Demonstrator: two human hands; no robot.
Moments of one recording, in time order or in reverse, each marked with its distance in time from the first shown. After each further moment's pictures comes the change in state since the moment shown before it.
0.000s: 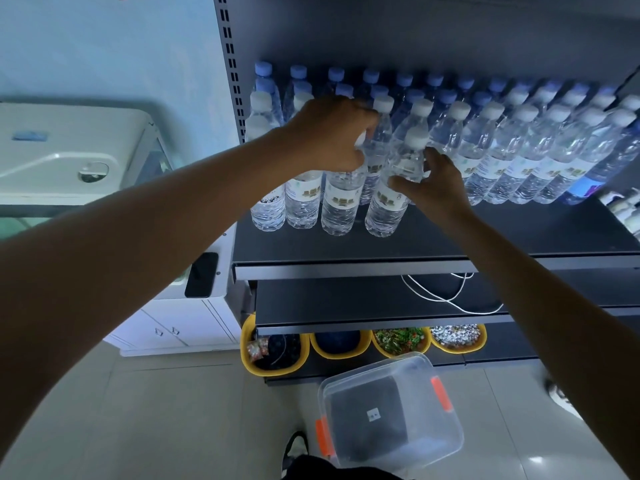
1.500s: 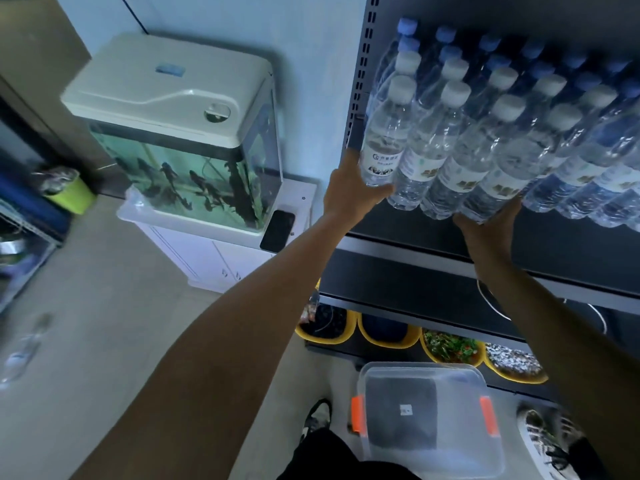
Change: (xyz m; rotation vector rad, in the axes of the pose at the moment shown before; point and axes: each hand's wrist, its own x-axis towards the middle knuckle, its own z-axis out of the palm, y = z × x) left_hand -0.144 -0.039 0.131 -0.908 0.327 -0.989; right_hand -0.032 0.019 0.135 0.518 0.093 0.132
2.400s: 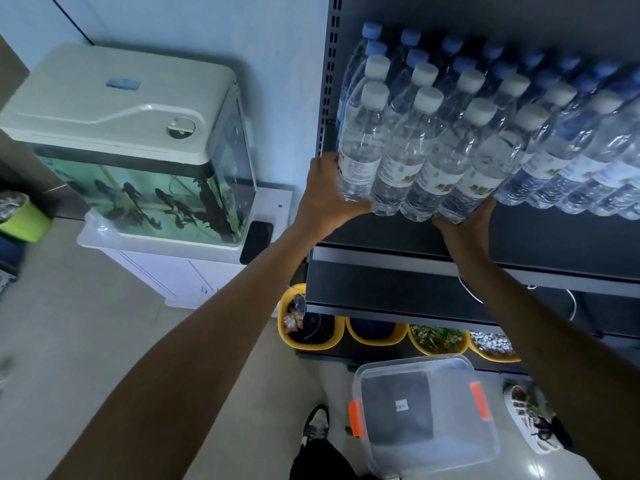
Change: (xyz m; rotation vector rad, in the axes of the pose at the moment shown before) left_hand 0.011 -0.012 -0.013 0.009 -0.123 0.223; right_hand -0.004 -0.002 0.003 -0.043 0.048 0.037
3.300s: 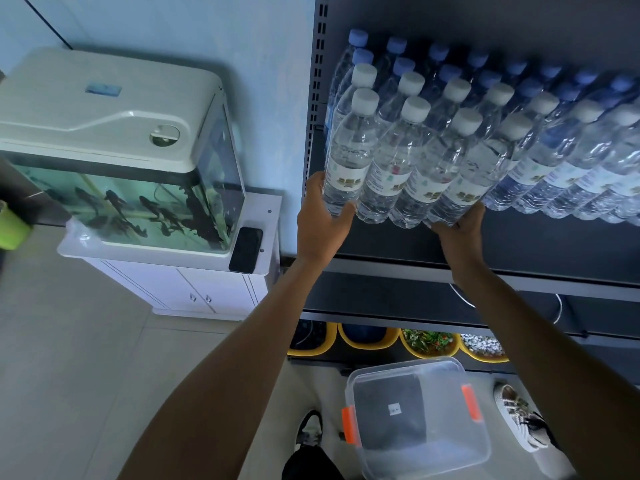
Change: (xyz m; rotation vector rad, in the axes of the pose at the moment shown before) left_hand -0.018 -0.015 0.036 -0.142 0.282 -0.039; right_hand 0.008 0.004 -0.007 0.025 -0.042 0.083
